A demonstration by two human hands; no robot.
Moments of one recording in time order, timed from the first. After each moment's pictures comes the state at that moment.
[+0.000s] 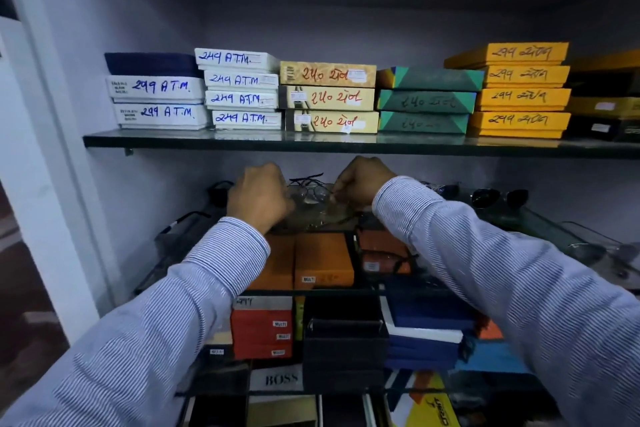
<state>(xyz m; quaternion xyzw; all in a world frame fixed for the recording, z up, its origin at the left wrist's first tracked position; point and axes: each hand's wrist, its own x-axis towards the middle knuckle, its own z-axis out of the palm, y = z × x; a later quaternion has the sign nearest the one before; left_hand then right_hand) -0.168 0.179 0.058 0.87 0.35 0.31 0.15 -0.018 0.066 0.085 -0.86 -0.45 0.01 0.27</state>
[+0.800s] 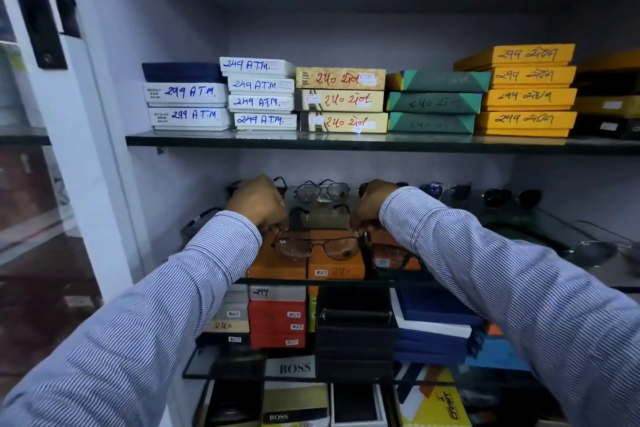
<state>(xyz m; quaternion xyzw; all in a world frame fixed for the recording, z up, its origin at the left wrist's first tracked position) -0.188 0.201 0.055 0.87 0.40 0.18 0.22 -0.042 0.056 0.076 -0.92 -0.35 0.11 0.13</state>
